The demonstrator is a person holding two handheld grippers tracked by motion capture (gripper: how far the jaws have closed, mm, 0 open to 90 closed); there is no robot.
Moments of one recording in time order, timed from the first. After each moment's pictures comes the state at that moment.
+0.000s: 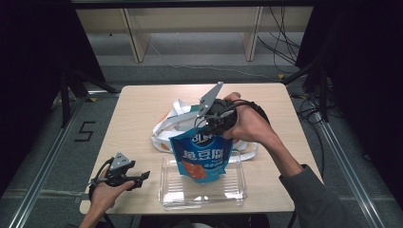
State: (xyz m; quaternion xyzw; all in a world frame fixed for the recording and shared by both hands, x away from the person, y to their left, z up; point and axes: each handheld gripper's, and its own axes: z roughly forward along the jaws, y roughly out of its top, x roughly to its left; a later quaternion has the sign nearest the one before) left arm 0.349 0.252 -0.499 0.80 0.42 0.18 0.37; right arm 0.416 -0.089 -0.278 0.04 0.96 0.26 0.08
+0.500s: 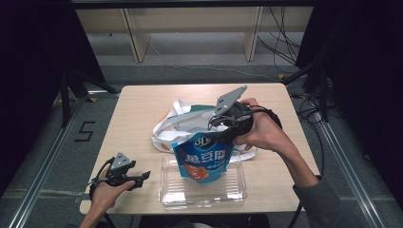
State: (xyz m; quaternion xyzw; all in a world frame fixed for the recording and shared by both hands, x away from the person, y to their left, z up) left arm 0.349 0.249 -0.501 0.80 0.43 0.18 0.38; right arm 0.403 -0.123 -0.283 0.11 0.93 0.33 0.11
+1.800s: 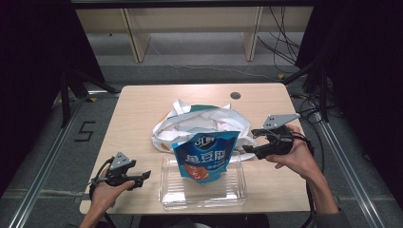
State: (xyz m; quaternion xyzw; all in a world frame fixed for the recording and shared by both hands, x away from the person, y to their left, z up) left arm 0.349 0.249 -0.497 0.80 0.42 0.18 0.39; right arm 0.399 -0.236 -0.371 0.26 0.87 0.39 0.13
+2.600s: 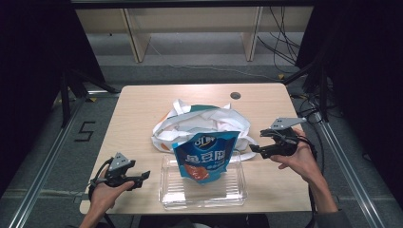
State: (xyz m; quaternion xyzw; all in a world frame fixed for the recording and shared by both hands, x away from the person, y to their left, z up) left arm 0.345 0.250 -0.496 0.80 0.42 0.19 0.39; right arm 0.411 -0.261 -0.401 0.32 0.85 0.40 0.15
